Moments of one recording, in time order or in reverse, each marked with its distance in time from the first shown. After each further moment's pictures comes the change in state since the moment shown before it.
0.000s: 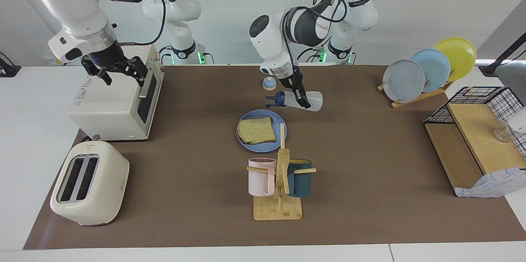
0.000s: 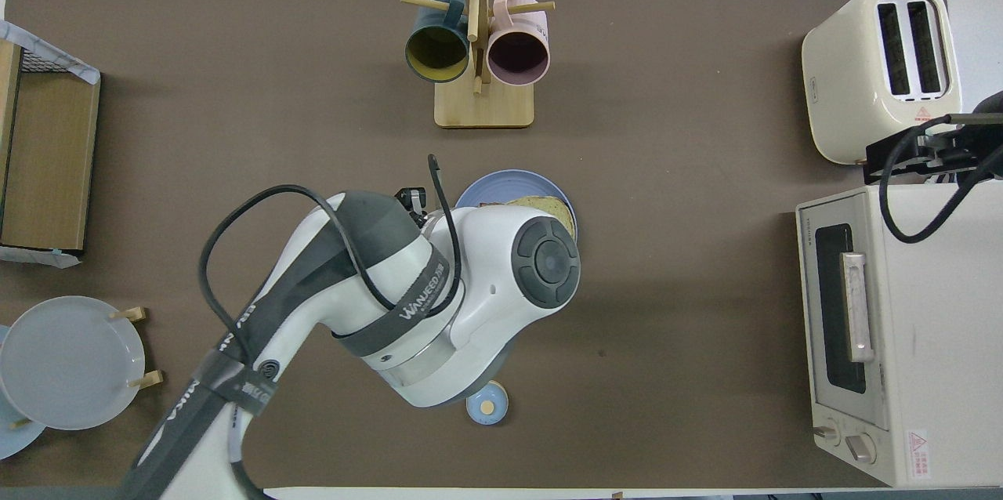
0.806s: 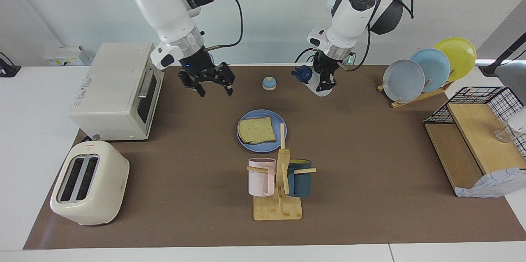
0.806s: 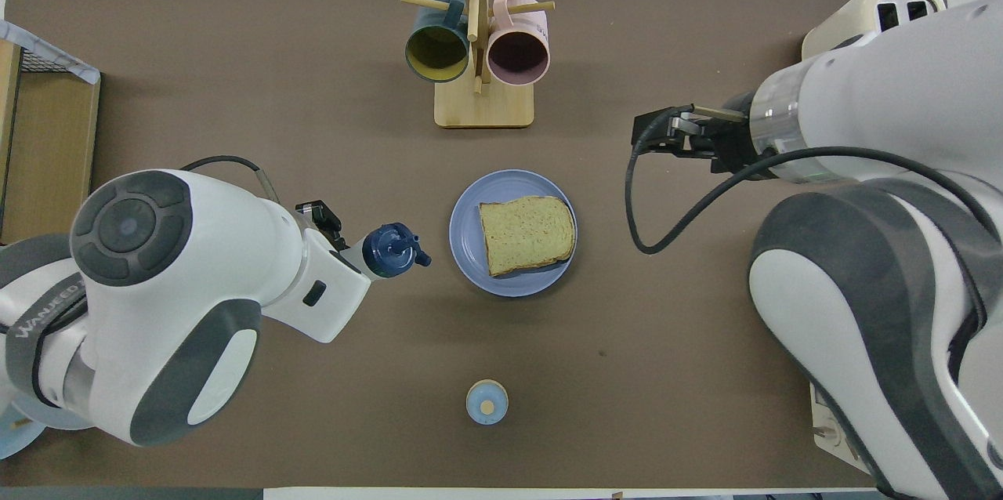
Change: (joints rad) left arm 0.194 -0.407 0.055 -0.322 -0.455 0.246 0.275; right arm 0.243 0.001 0.023 -0.127 0.197 0.356 0.328
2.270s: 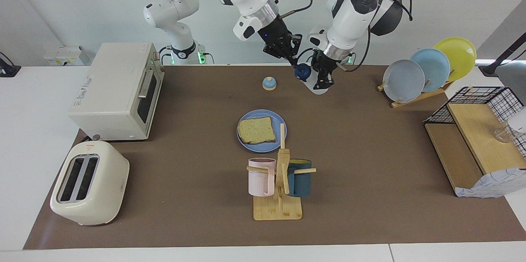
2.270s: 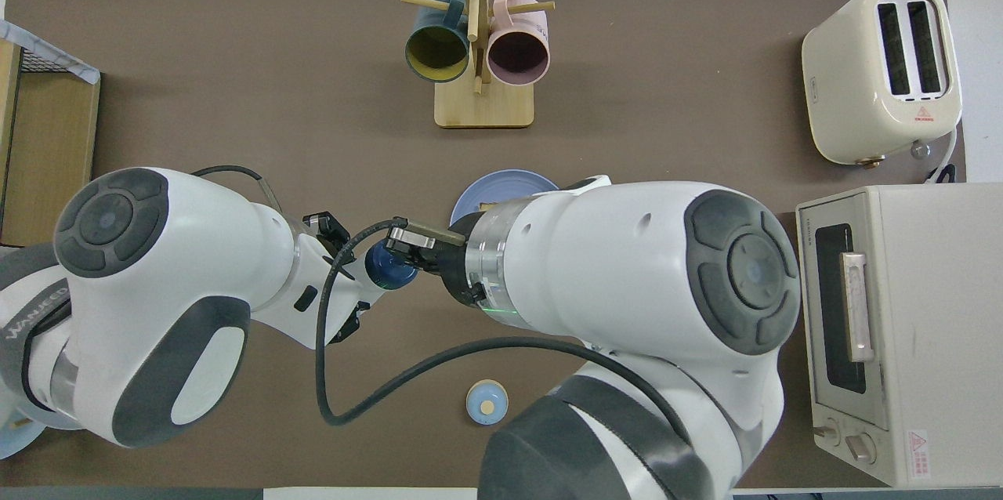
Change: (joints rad) left arm 0.004 -0.027 0.019 -0.032 -0.135 -0.015 0.074; right arm 0.385 0.002 0.028 -0.019 0.300 0.259 0.494
